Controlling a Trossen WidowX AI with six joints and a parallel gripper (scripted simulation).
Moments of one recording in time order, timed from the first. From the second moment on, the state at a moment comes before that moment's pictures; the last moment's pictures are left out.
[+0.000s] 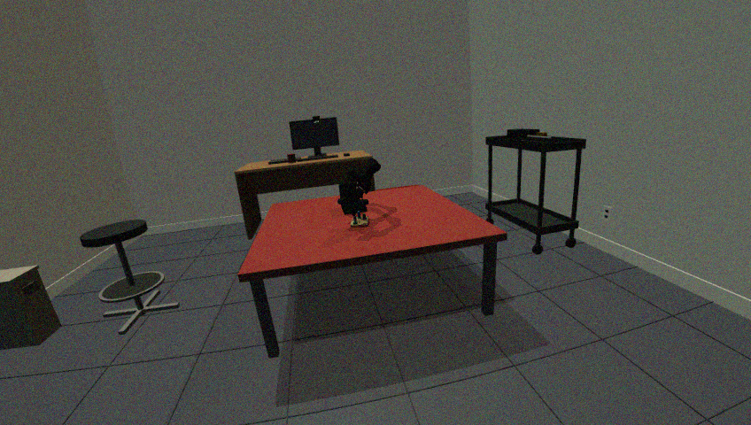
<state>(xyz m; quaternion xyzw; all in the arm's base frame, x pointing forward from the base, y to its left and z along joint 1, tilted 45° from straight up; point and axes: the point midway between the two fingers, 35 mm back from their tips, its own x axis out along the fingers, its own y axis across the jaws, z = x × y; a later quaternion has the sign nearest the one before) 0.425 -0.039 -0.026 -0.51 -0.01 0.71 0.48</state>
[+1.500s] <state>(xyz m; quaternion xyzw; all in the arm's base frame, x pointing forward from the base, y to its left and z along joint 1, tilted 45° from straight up) 0.333 -0.060 0.017 -0.51 -0.01 0.71 0.48</state>
